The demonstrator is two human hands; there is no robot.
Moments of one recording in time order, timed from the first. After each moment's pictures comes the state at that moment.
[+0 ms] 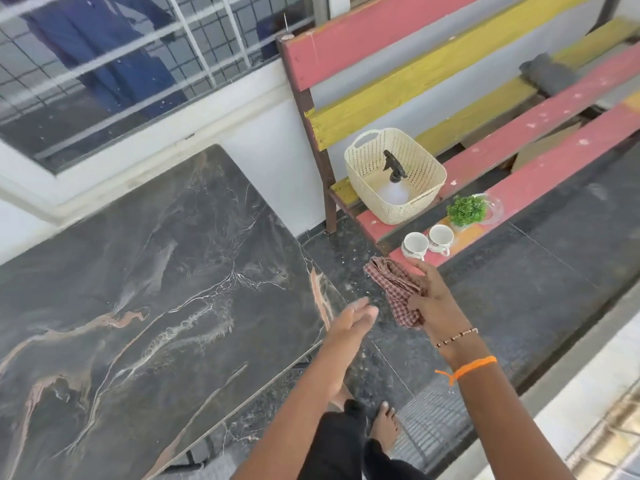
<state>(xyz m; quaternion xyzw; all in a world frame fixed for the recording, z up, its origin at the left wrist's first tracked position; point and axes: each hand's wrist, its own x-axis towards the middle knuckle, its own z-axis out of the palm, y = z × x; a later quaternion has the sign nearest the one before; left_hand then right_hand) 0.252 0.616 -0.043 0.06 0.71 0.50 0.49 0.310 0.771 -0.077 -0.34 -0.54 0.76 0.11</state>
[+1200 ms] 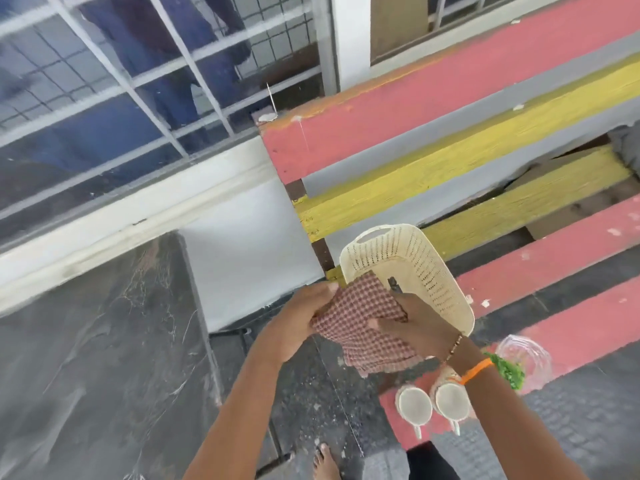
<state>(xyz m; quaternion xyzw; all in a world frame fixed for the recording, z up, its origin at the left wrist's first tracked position) -0.064 0.843 -0.067 0.06 0.65 0.58 0.48 0.034 1.032 -0.088 -0.07 -0.74 0.66 -0.14</state>
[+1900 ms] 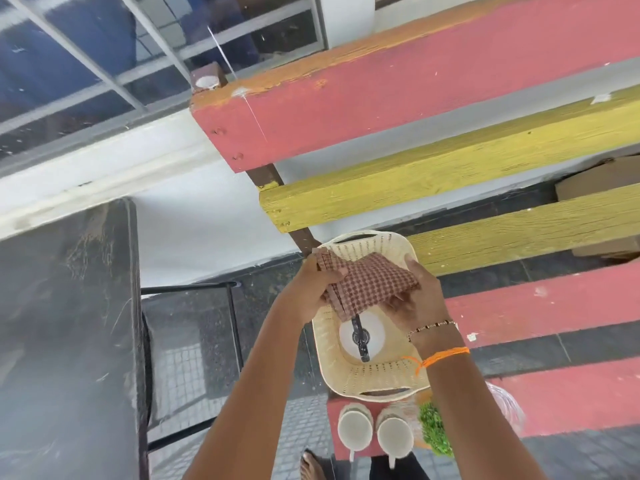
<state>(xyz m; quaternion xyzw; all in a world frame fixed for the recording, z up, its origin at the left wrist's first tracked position) -0.122 0.992 -0.129 -0.26 0.63 0.62 0.39 -0.053 1.143 -0.151 -0.48 -0.19 0.85 -0.12</state>
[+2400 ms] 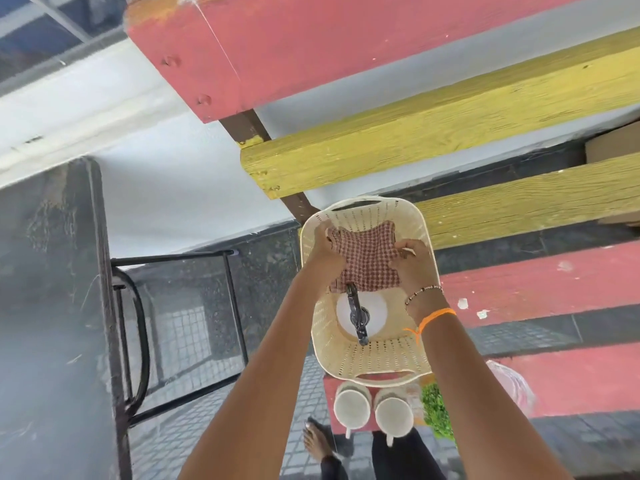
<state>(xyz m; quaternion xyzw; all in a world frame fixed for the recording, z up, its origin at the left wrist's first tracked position) -0.123 1.010 -0.190 -0.24 0.76 0.45 0.41 -0.067 1.138 -0.232 -0.46 -0.54 0.70 -0.10</state>
